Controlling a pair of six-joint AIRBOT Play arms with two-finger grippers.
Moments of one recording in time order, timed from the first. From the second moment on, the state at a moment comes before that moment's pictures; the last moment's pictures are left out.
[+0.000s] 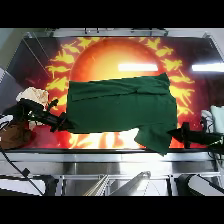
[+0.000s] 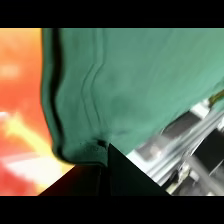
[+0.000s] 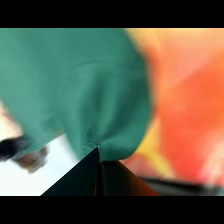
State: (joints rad) left arm 0.25 -1.64 0.89 -2.26 1.37 1.99; right arm -0.67 -1.20 0.35 -0.54 1.23 1.04
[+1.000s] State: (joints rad) left arm 0.29 -1.77 1.51 -2.32 1.57 1.89; right arm -0.51 -1.38 0.81 -0.26 1.07 0.95
